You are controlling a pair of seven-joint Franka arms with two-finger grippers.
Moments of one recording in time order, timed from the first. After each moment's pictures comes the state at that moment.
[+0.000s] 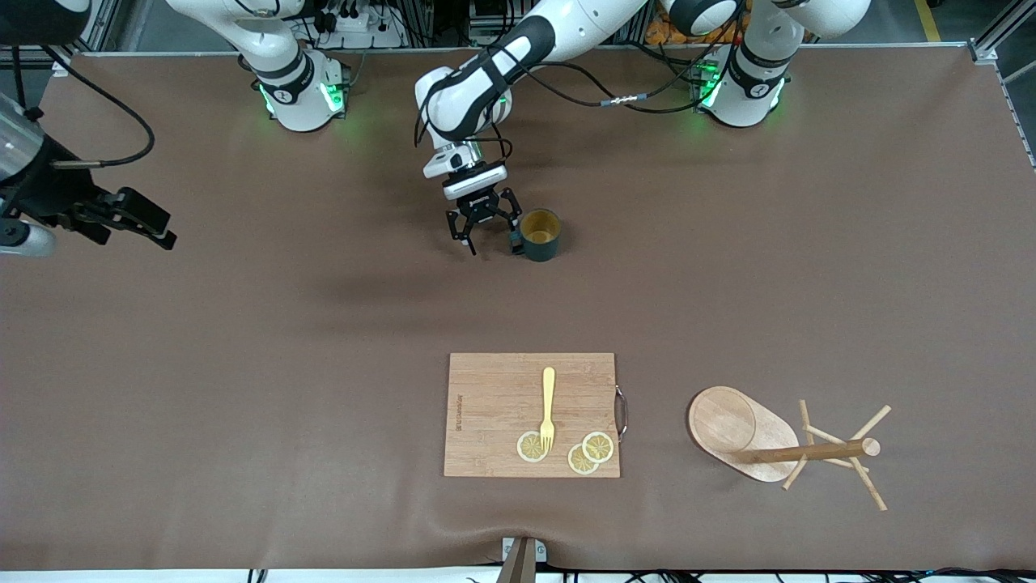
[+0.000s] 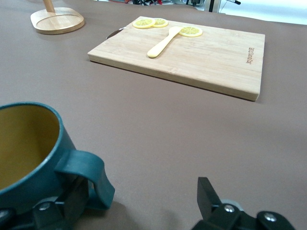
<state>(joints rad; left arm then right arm) -1.05 0.91 -0.26 -1.47 1.21 1.86 -2.32 -0.02 0.00 0.07 -1.59 0.05 1.68 0.18</state>
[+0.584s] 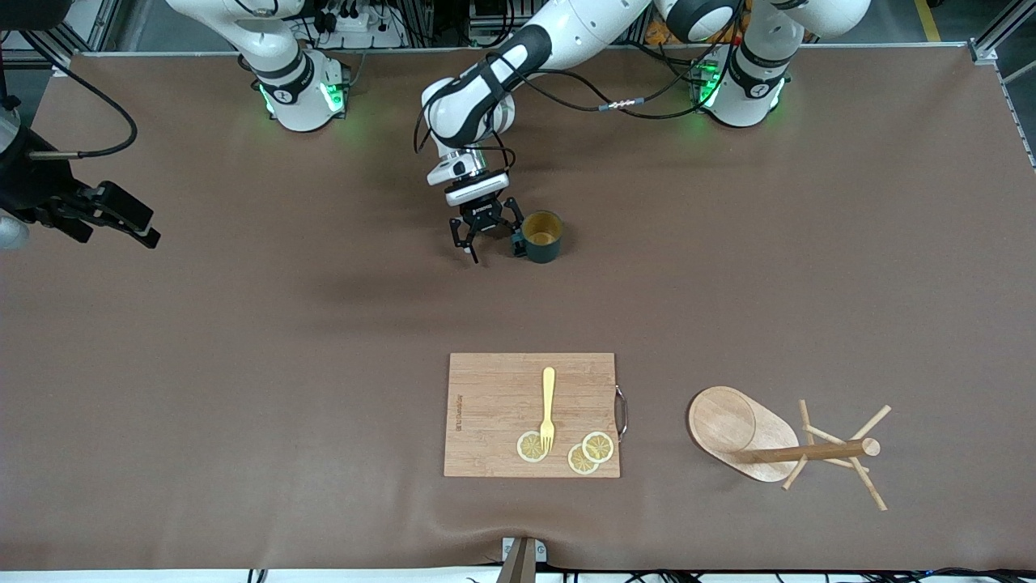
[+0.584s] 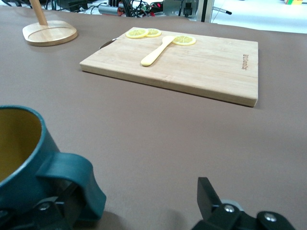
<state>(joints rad) -1.05 0.93 -0.24 -1.47 1.29 1.86 -2.34 -0.02 0.00 0.07 -1.56 0.05 1.67 0.18</state>
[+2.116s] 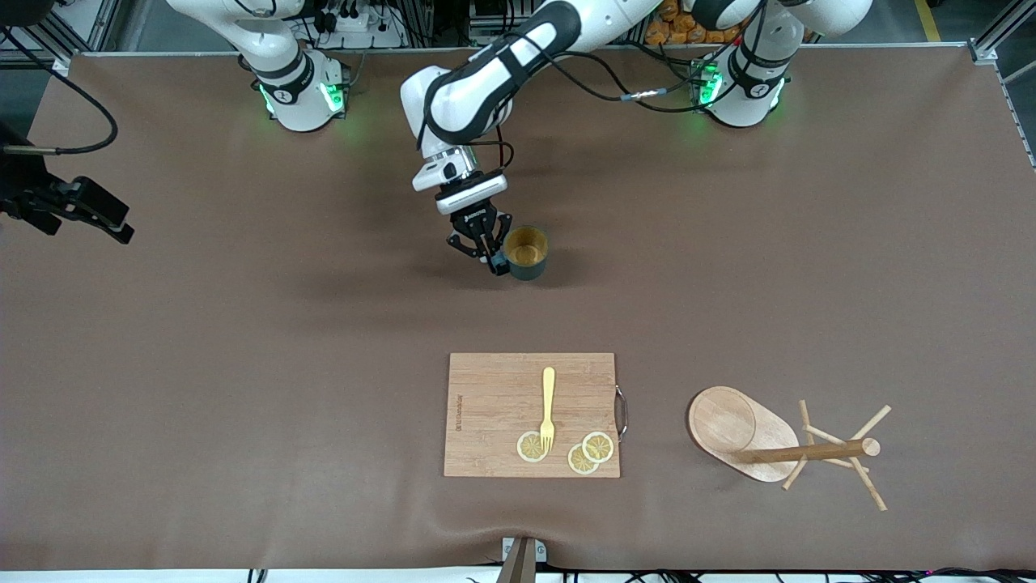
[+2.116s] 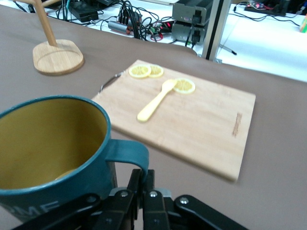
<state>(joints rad) -0.95 0.80 -0.24 -1.36 1.13 1.85 -2.13 -0.04 0.00 0.06 -1.53 -0.02 1.62 0.17</state>
